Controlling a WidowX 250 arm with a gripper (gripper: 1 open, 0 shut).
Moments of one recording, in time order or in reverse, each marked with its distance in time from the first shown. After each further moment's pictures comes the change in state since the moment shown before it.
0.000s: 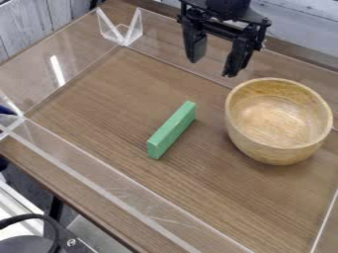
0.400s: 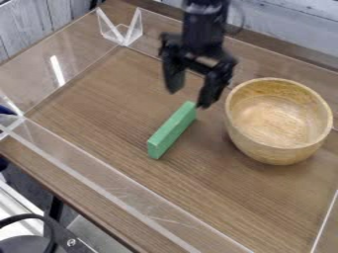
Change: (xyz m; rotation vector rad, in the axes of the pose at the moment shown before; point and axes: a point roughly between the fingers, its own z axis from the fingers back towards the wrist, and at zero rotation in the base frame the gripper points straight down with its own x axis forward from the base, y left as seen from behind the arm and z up) arm -0.014 0.031 -0.050 -0.027 0.068 -0.022
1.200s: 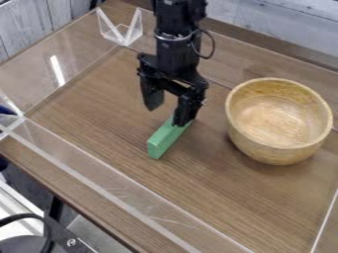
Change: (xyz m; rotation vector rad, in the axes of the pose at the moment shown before) arm -0.016 0.009 -0.022 0.020 -0.018 -0.051
